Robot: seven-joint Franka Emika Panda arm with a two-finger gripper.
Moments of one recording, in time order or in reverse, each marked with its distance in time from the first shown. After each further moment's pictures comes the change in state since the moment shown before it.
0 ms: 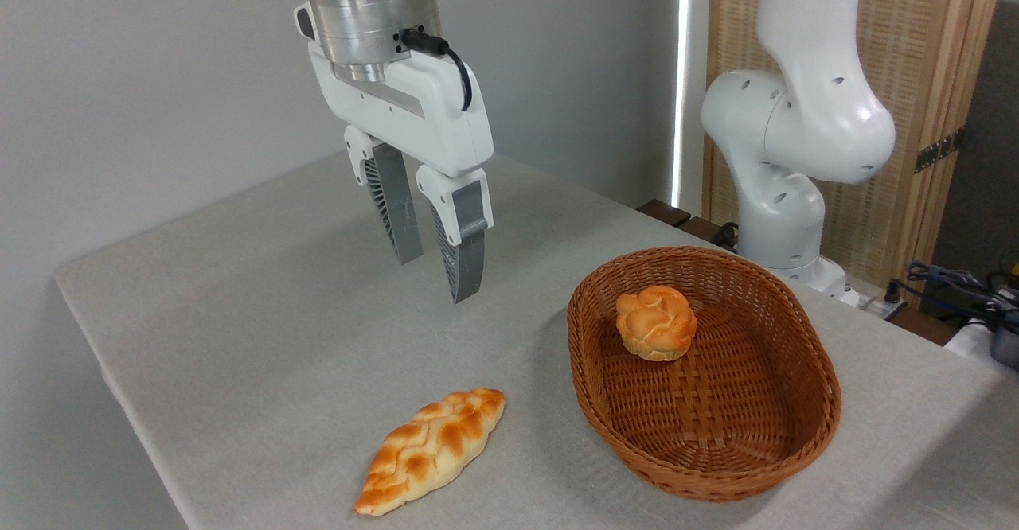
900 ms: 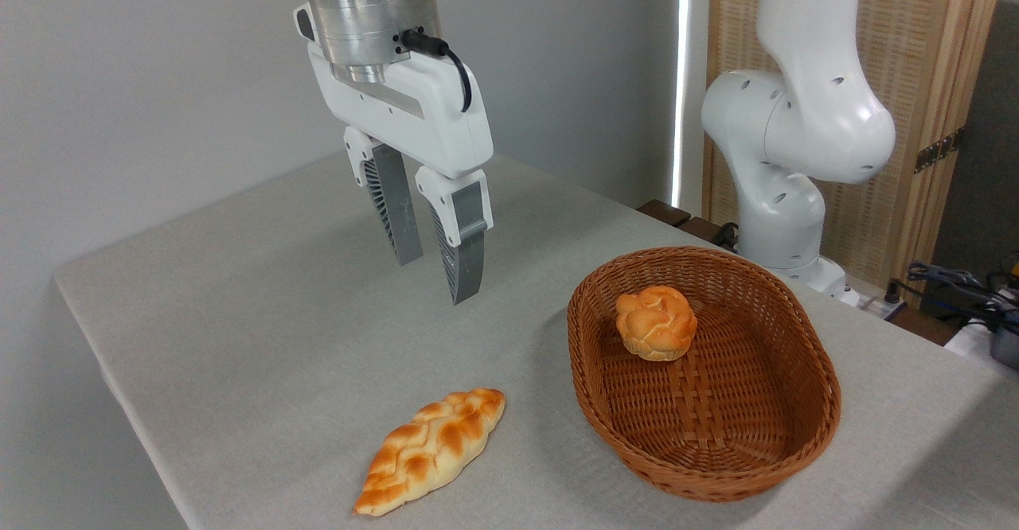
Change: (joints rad) arm 0.000 0.002 0.001 0.000 0.000 0.006 0.000
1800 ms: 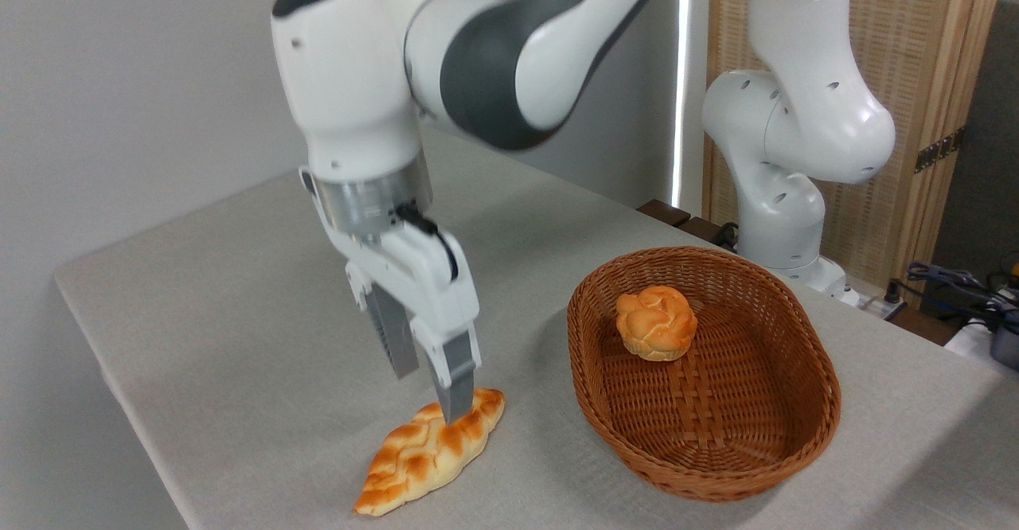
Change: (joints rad) arm -0.001 0.128 0.000 -0.181 0.000 0.300 0.000
